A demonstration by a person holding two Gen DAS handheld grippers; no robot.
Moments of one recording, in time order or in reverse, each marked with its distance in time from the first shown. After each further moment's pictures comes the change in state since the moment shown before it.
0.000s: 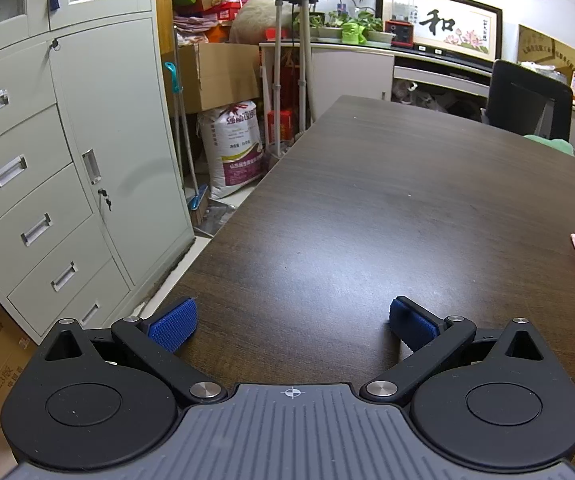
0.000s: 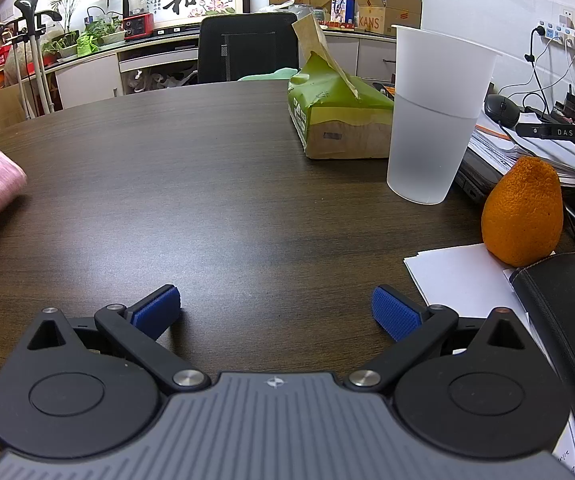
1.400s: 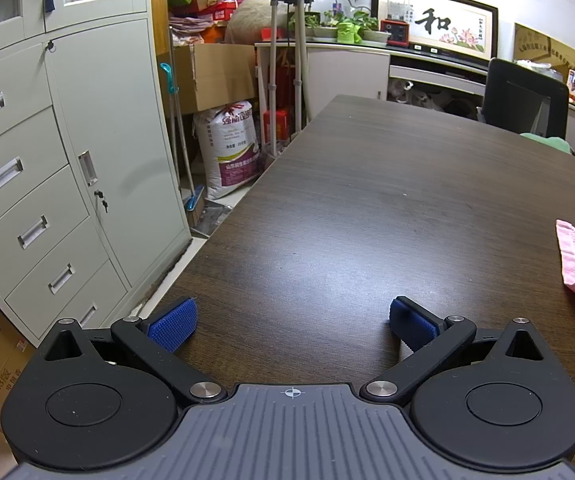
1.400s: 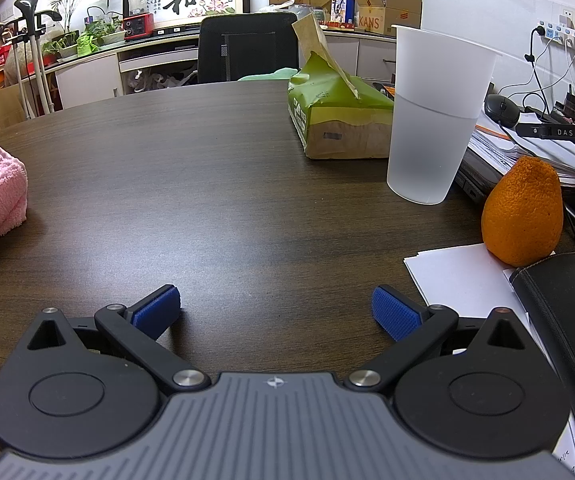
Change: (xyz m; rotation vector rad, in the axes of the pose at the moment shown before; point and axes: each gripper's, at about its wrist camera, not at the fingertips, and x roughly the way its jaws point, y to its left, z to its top) left arm 0.001 -0.002 0.001 0.008 0.000 -0.009; right arm 0.000 0.000 0.000 0.000 0.000 0.000
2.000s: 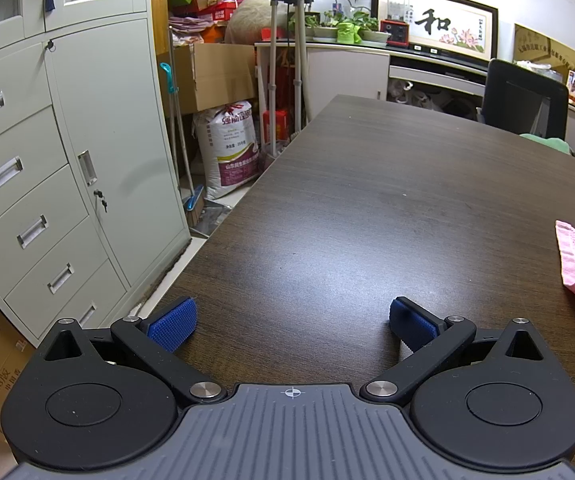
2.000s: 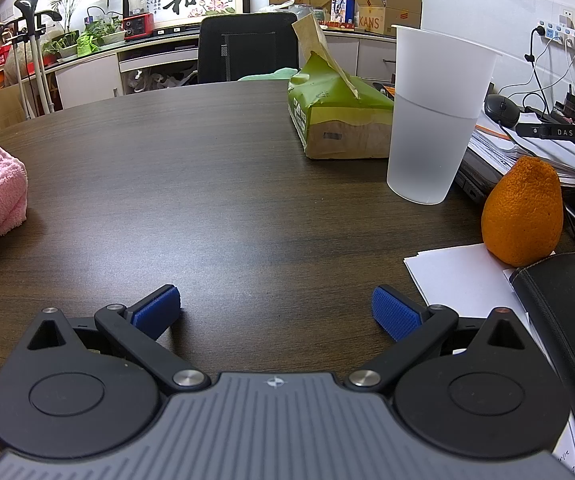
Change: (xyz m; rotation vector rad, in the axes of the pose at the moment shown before) left arm 0.000 -0.001 -0.001 -0.003 -0.001 -0.002; right arm 0.000 0.000 0.000 0.000 0.000 0.000
